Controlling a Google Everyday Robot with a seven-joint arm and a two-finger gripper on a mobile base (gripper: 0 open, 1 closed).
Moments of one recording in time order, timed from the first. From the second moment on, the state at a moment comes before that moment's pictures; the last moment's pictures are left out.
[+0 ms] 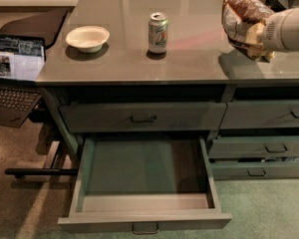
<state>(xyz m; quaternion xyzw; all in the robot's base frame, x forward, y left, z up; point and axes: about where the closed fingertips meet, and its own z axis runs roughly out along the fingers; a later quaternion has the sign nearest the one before) 0.667 -0.291 0.955 0.00 0.87 0.04 0.50</state>
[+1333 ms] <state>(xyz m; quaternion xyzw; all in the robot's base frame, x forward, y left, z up) 0.545 -0.271 0.931 -0.10 0.86 0.19 0.45</state>
